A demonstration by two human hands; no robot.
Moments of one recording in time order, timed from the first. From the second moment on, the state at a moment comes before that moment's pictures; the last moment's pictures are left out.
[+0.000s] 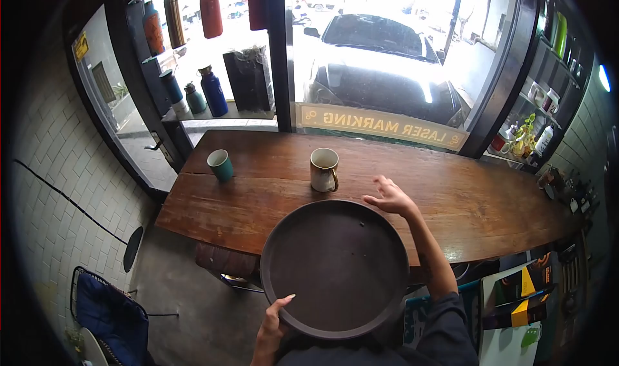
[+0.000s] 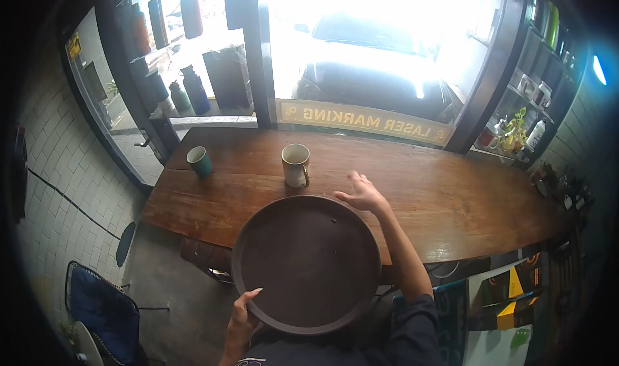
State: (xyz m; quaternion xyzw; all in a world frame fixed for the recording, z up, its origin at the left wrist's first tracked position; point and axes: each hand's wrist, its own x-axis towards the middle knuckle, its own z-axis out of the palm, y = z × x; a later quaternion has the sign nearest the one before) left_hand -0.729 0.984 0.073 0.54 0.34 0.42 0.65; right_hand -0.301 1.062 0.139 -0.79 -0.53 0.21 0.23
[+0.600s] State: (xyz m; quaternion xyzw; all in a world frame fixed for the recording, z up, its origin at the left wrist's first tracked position) left_hand -0.559 0.981 0.086 0.39 0.27 -0.12 0.87; right_hand -0.286 0.748 0.094 -0.84 -0.23 0.10 0.47
